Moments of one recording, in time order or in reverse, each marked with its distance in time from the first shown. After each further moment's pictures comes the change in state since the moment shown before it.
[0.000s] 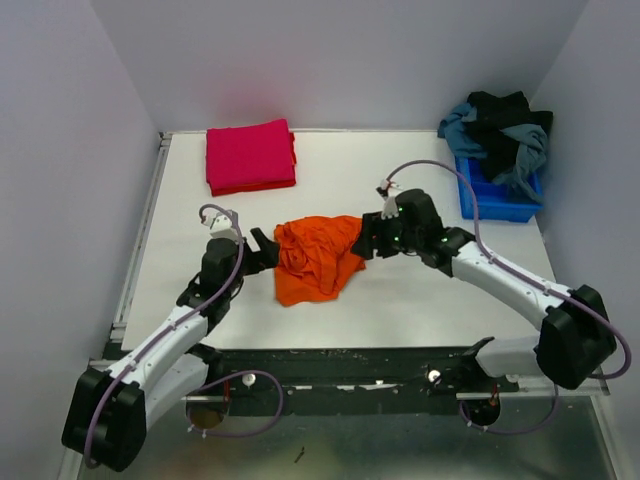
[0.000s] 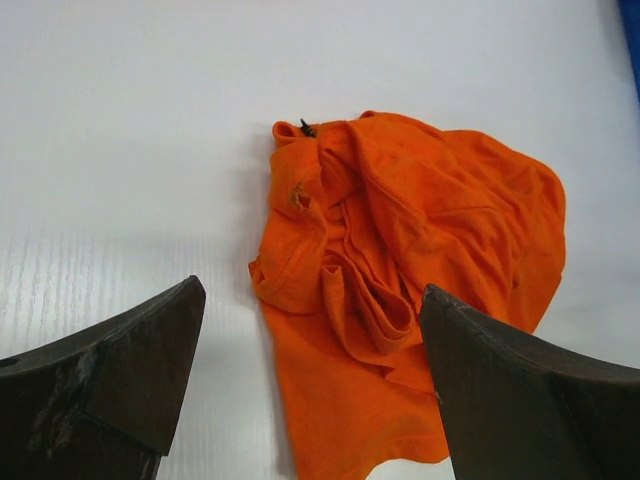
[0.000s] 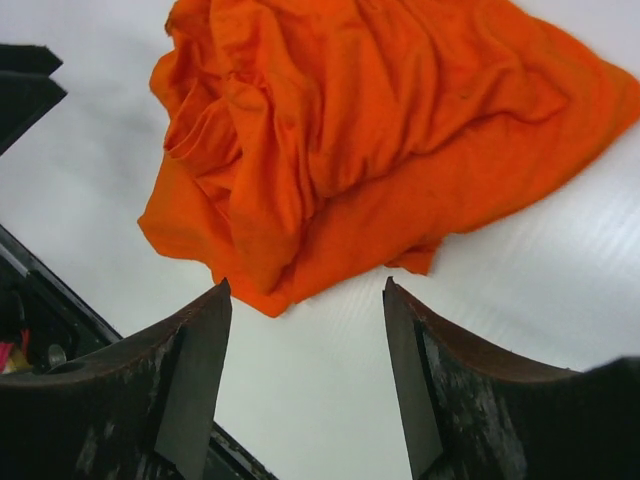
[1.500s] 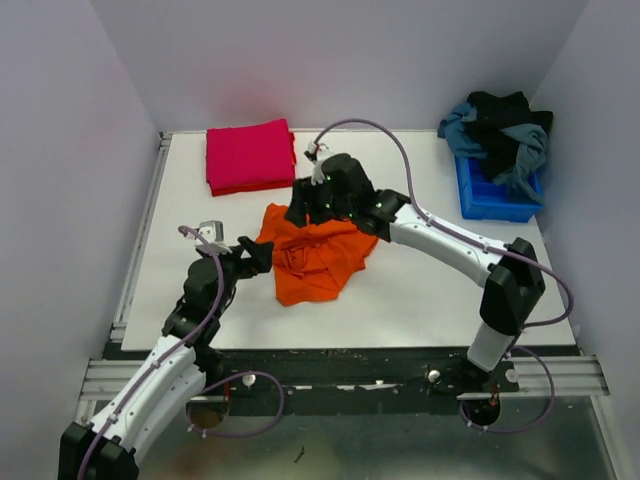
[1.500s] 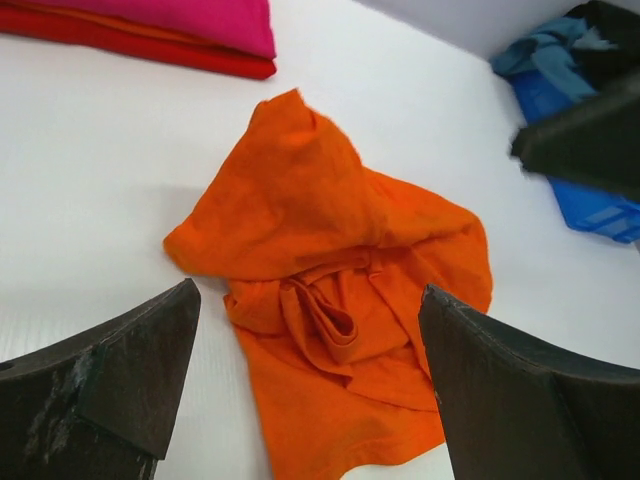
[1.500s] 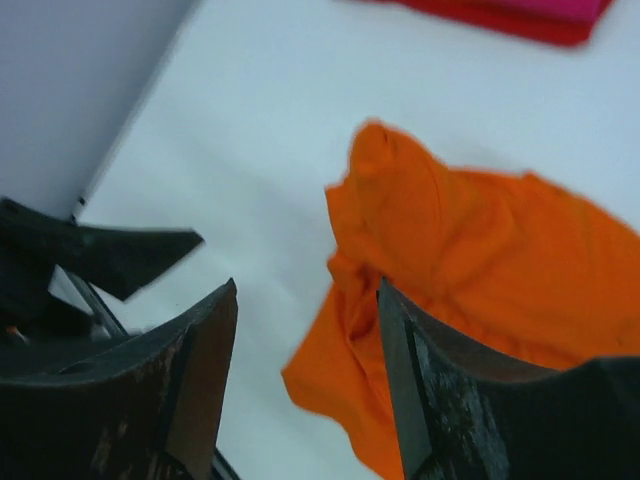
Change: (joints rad) left arm -0.025 -0.310 -0.060 -0.033 -0.024 0.023; right arm 0.292 0.502 0.723 -0.009 0.136 0.040
